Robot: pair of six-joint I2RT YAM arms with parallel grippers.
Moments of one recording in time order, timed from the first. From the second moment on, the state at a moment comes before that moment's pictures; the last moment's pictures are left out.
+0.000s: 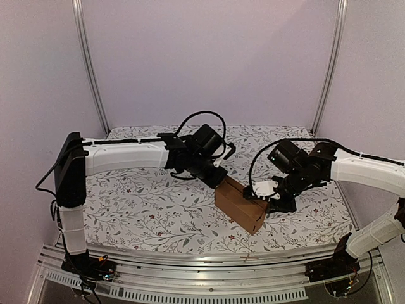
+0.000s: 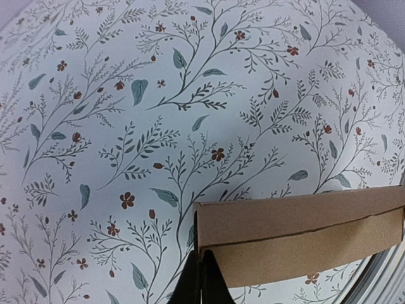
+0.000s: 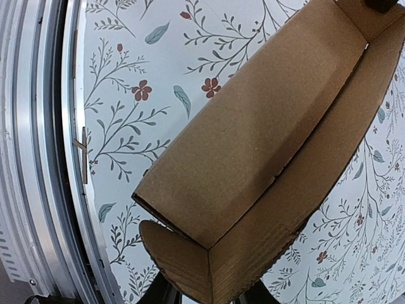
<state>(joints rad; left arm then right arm) -0.98 1.99 1.61 -0.55 -0.04 -0.16 0.83 1.36 1.04 -0.90 -0.12 -0.67</state>
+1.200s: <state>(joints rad) -0.99 2.00 1.68 -0.68 -0.05 -0.14 0.83 1.40 1.08 -0.93 -0.12 -0.62</state>
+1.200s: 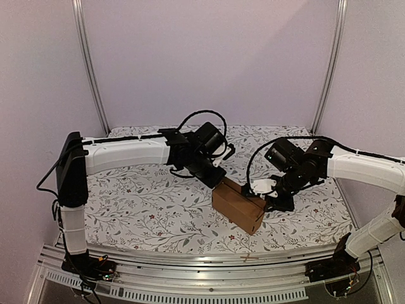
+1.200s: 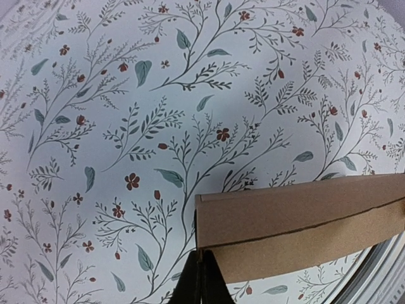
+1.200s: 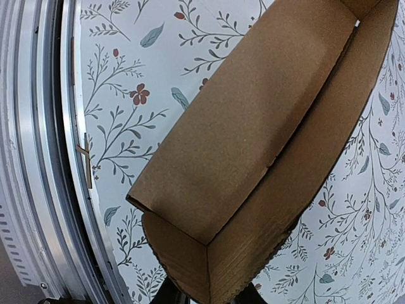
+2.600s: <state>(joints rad) -0.99 1.85 1.28 -0.30 -0.08 -0.21 1.10 1.48 1.08 -0.92 0.18 -0.67</state>
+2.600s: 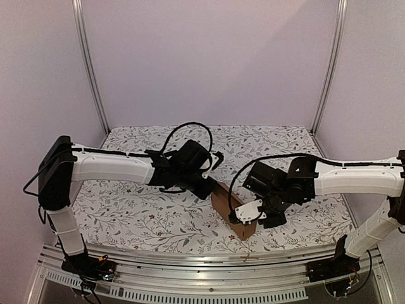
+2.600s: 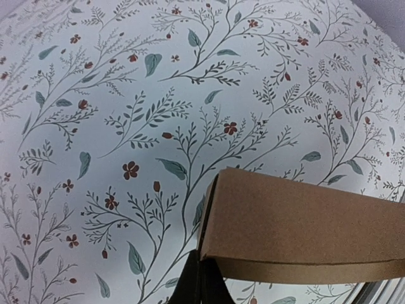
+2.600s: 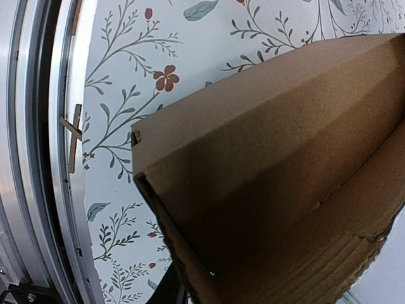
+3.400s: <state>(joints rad) -0.99 1.85 1.28 -0.27 -0.07 -0.21 1.17 1.40 1.13 -0.97 0.24 -0.69</state>
